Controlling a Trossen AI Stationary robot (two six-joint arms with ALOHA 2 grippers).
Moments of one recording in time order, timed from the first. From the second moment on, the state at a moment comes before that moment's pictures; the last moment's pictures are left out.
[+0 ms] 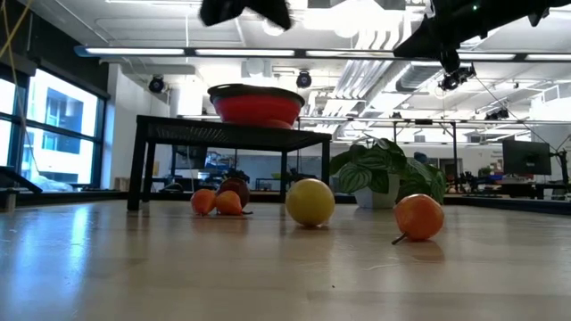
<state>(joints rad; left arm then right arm) -0.31 1.72 1.62 -0.81 -0.32 -0.74 -0.59 0.72 0.69 -0.15 -0.08 0.18</state>
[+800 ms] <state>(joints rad) -0.28 1.75 1.62 -0.86 -0.24 -0.97 -0.59 0.73 0.69 -0.16 -0.08 0.13</state>
